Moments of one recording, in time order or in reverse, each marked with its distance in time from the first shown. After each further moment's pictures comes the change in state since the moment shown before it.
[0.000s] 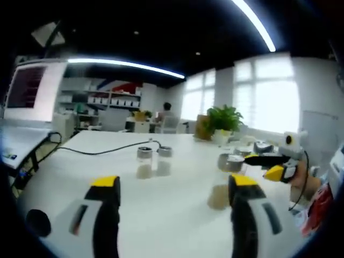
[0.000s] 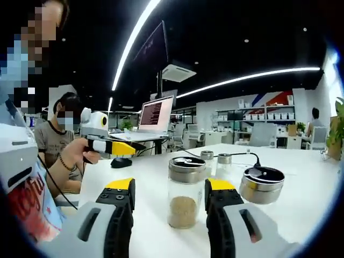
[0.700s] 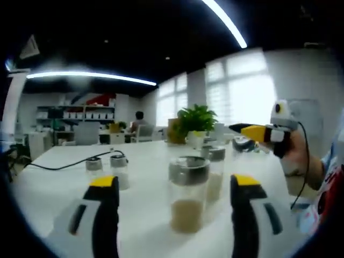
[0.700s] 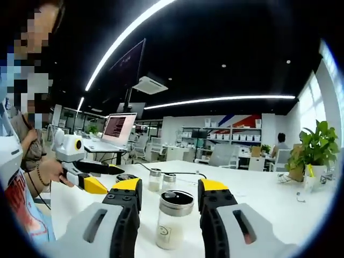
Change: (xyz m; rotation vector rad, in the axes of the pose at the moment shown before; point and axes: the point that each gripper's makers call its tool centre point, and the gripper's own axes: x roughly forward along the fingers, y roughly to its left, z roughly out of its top) left arm 0.072 -0.092 -0.023 0.104 -0.038 -0.190; right arm -0.063 -0.075 0.040 -0.095 -0.081 -0.307
